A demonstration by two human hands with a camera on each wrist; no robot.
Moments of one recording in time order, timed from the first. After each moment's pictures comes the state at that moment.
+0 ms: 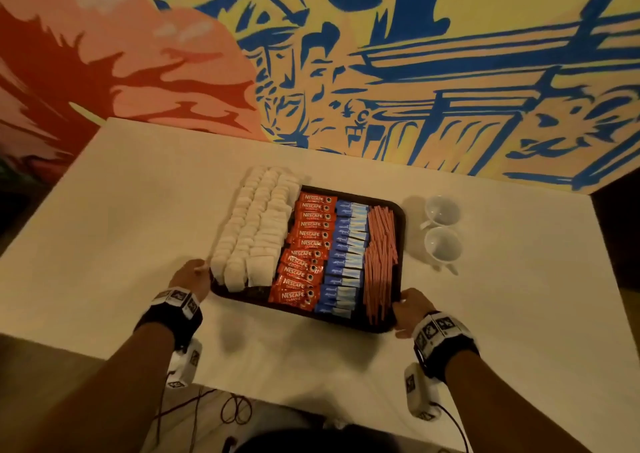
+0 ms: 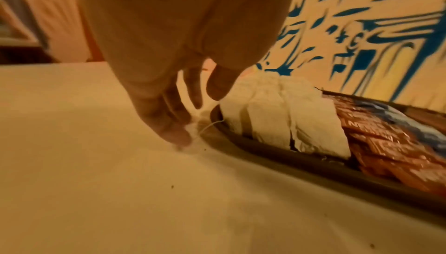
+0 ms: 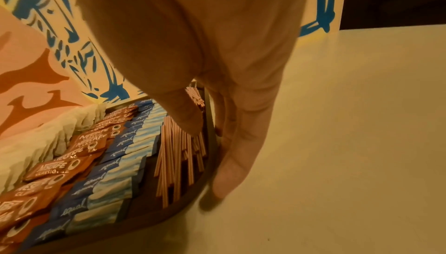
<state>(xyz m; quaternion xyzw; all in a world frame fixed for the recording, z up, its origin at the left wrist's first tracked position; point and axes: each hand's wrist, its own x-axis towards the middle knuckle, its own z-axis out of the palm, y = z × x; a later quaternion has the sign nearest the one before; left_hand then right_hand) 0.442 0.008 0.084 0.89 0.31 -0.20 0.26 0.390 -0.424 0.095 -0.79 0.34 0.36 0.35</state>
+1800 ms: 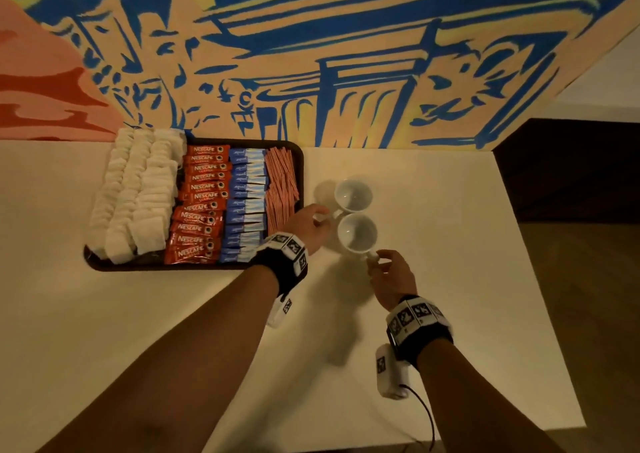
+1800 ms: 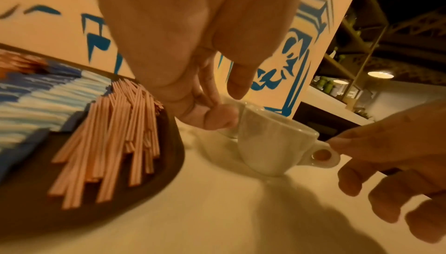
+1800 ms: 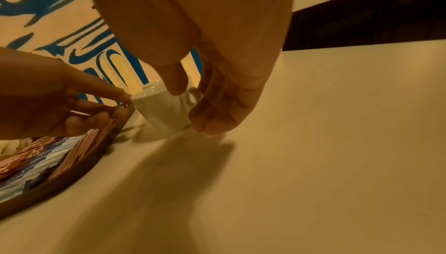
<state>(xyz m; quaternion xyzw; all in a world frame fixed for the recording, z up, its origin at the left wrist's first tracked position) 0.537 -0.370 0.101 0.85 -0.05 -0.30 0.44 0.403 -0.532 0.094 -0.79 0.39 0.10 0.46</state>
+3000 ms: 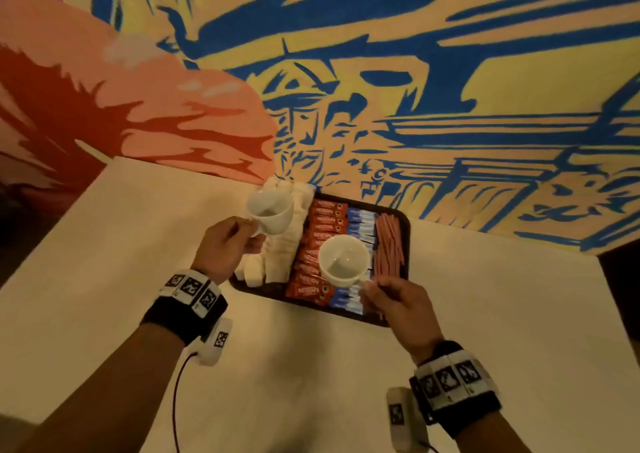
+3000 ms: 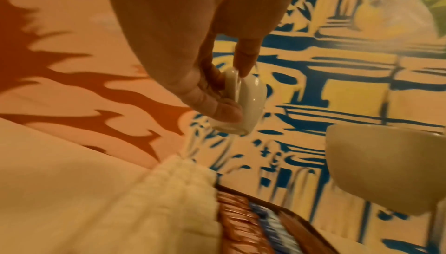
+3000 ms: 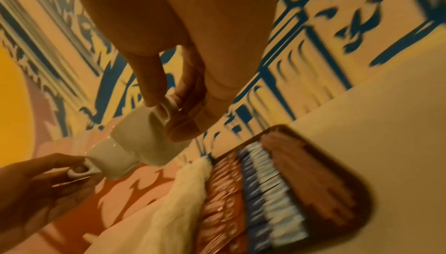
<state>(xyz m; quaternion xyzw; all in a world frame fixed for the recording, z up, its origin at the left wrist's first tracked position) 0.559 -0.047 0.223 0.74 0.14 -0.04 0.65 0.464 -0.344 0.224 -0.79 0.09 0.07 0.60</state>
